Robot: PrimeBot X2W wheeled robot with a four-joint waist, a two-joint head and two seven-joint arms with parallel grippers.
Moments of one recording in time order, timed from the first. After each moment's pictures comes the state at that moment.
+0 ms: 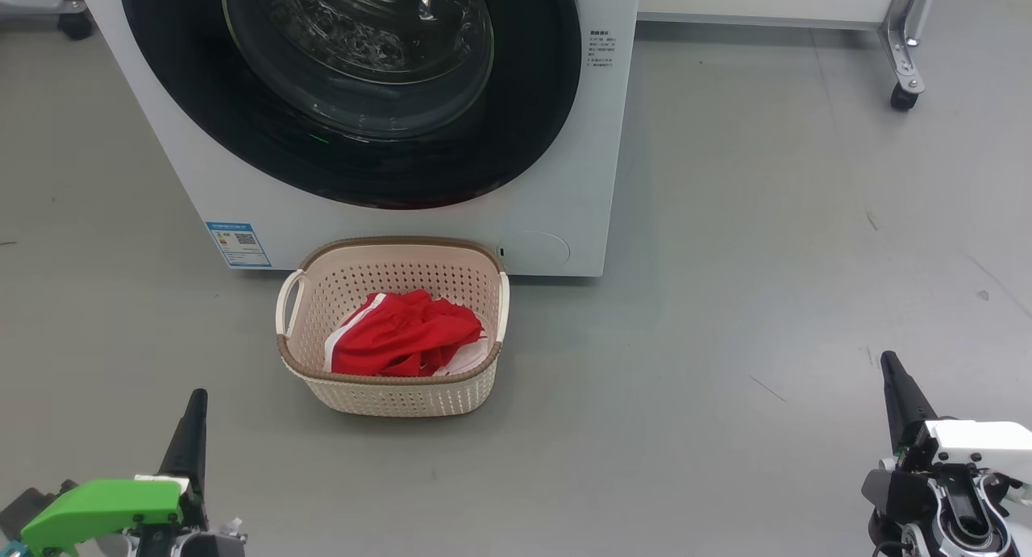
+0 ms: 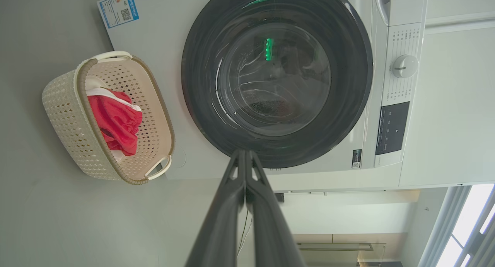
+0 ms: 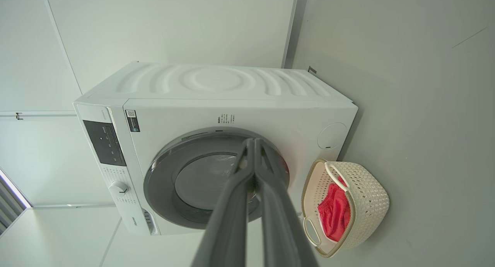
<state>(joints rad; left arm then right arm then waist) -0.06 0.10 -0.03 0.27 -1.68 -0.12 0.03 -0.06 -0.05 -0.11 0.27 1.62 0.12 0.09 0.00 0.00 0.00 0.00</state>
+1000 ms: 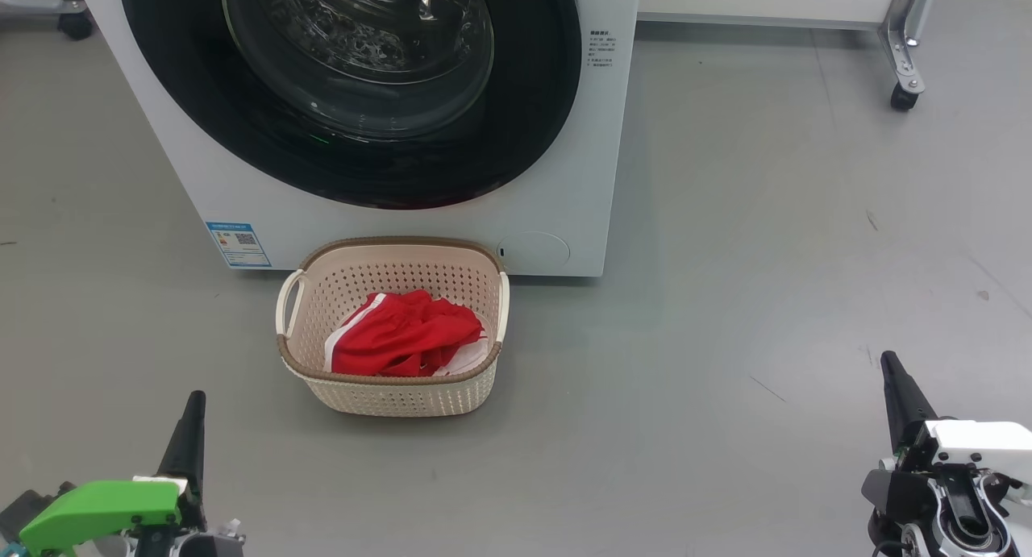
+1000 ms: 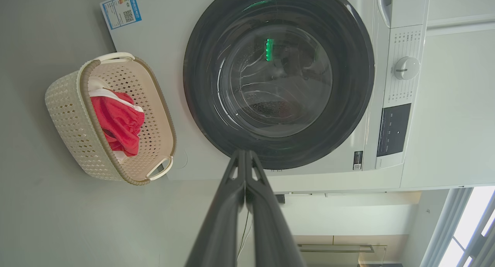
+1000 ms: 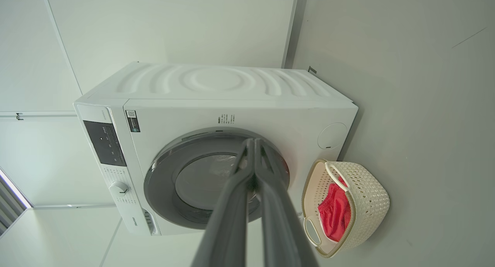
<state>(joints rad) -0.06 0.10 -0.02 0.27 -1.68 -0.12 0.03 -0.06 -0.05 -0.12 0.27 1.62 0.12 0.09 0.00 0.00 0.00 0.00</state>
